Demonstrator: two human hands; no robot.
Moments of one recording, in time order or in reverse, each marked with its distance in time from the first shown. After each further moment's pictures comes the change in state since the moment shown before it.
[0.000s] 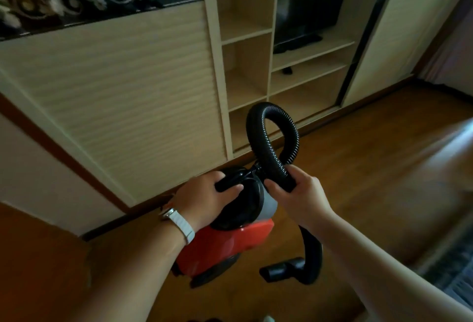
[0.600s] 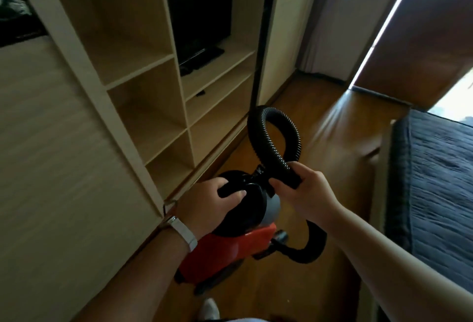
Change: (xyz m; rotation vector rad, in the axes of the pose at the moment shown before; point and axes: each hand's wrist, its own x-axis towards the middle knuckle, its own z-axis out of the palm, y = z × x) left_hand 0.352 0.049 0.048 -0.317 -0.343 0.448; right_hand 0.257 0.028 -0.046 -0.164 0.404 0.179
